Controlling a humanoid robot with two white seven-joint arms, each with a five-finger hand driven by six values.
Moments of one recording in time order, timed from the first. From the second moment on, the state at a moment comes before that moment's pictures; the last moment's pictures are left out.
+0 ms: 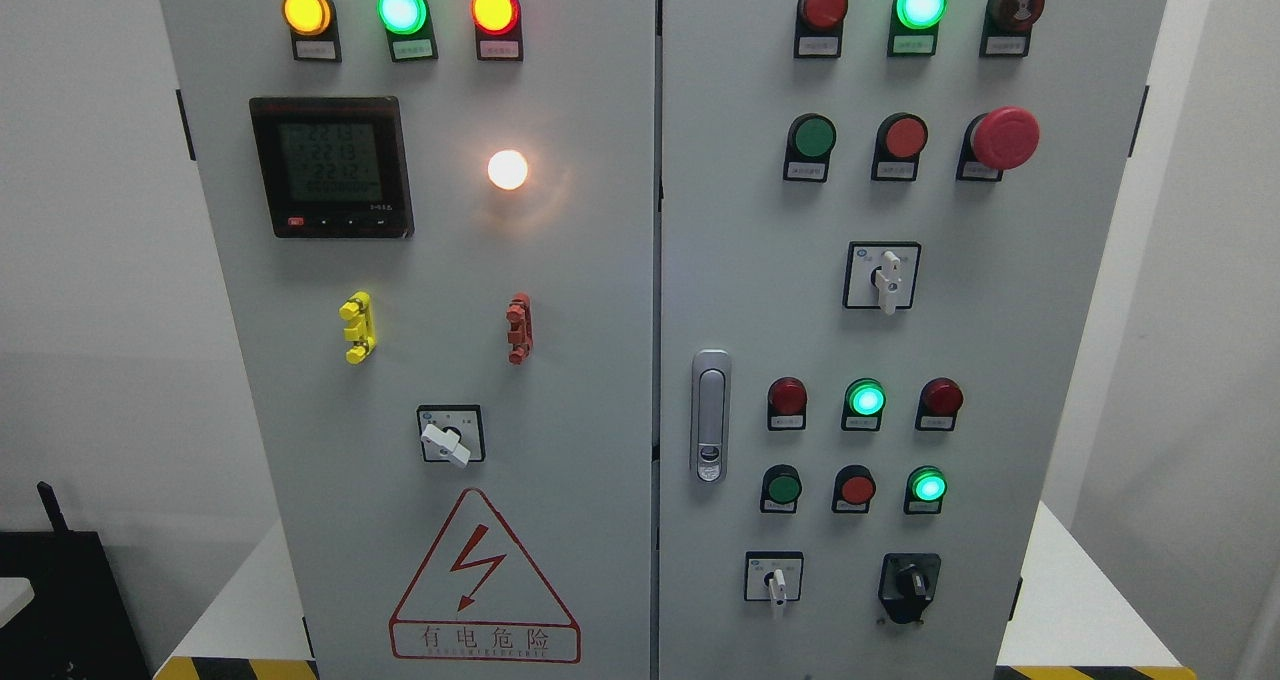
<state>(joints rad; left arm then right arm) 0.00 -0.05 -0.10 0.00 0.21 -0.11 0.00 0.19 -0.06 0.31 -1.95 0.10 -0.12 -0.15</state>
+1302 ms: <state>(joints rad) 0.00 -0.05 -0.10 0.00 0.21 -0.11 0.00 0.19 -0.05 0.31 -1.95 0.23 -0.18 -0.22</state>
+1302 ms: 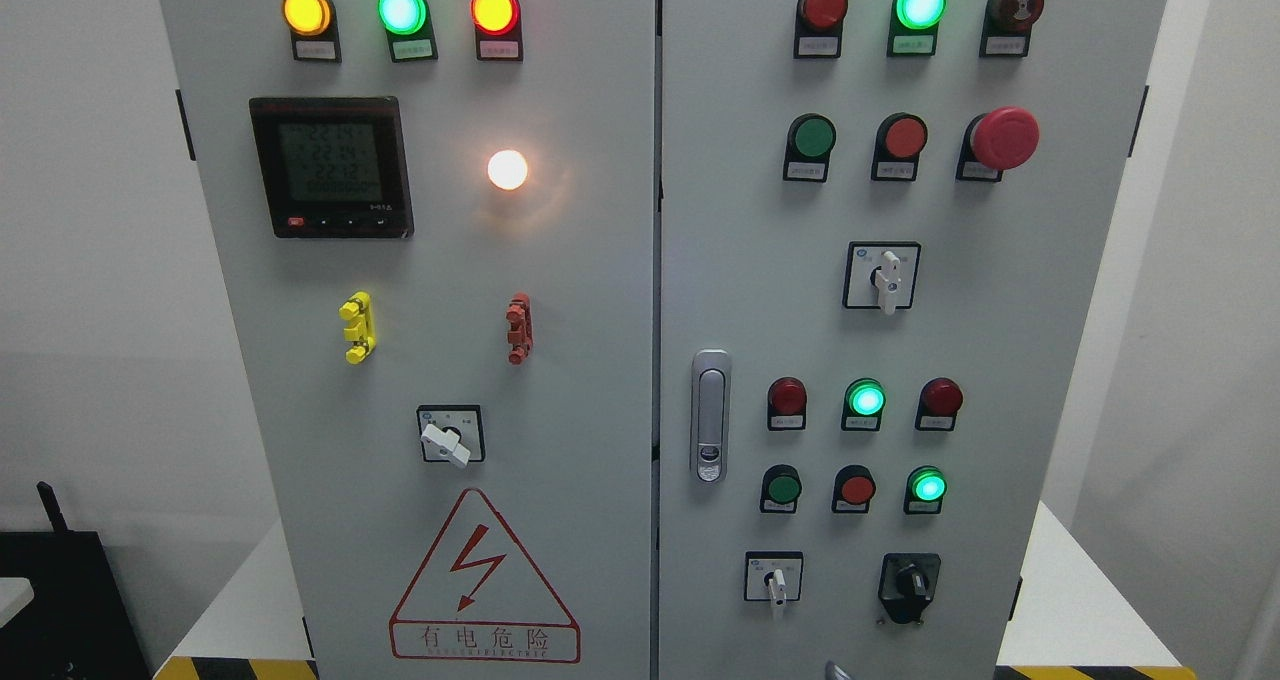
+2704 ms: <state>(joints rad) 0.00 -0.05 -0.10 0.00 0.21 -0.11 0.00 0.18 0.09 0.28 -1.86 1.03 -0.18 -0.49</state>
